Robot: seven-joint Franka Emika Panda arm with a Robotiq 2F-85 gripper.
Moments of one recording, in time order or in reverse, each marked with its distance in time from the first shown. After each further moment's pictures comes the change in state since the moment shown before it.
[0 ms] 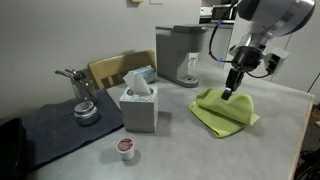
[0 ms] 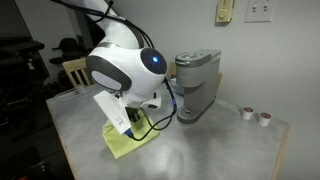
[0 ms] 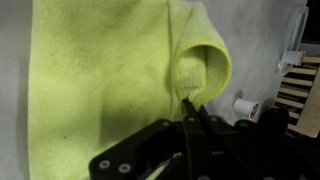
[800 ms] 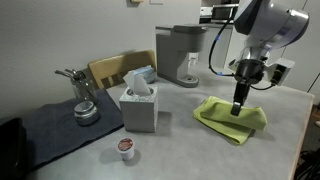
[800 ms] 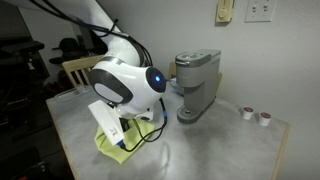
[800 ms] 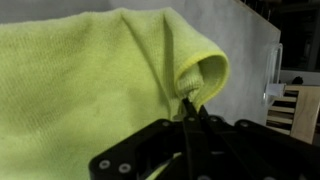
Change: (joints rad) arm 0.000 0.076 0.001 0.000 -0.053 -0.115 0.000
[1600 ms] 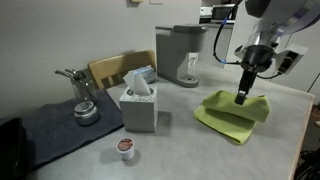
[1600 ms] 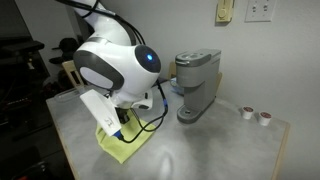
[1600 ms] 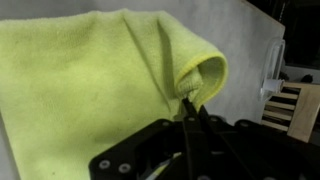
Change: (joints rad) arm 0.008 -0.141 -0.022 -0.069 -0.026 0.025 0.002
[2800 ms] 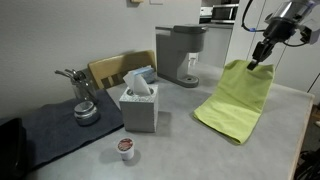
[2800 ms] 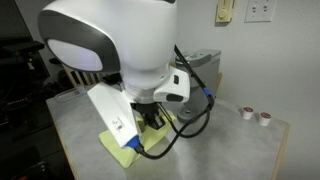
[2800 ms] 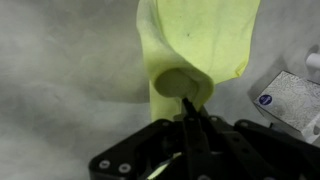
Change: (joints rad) arm -0.093 -0.161 -0.130 -0.014 -0.133 0.264 0.109
